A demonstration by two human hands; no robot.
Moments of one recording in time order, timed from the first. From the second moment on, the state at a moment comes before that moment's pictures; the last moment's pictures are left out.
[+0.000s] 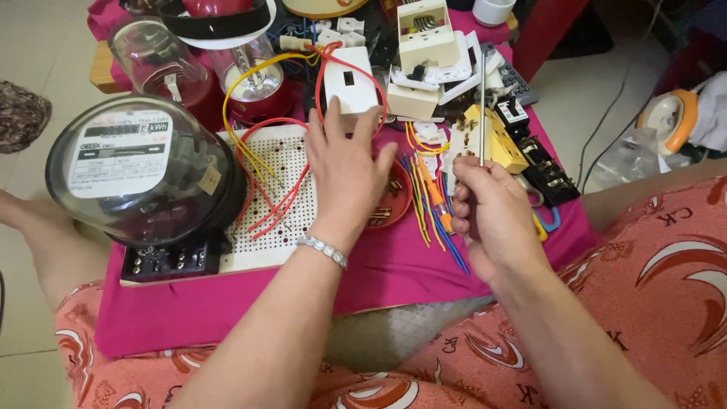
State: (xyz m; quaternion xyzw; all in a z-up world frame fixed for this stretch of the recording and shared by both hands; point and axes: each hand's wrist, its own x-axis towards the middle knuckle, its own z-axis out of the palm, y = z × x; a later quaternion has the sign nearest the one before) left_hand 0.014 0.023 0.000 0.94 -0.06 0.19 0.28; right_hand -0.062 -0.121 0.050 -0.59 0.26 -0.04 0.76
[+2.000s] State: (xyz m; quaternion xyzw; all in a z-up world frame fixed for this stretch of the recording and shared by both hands) left_hand 0.071 0.020 0.005 0.92 0.14 0.25 0.26; right_hand -0.051 -0.121 0.022 -0.90 0.14 -0.06 0.40
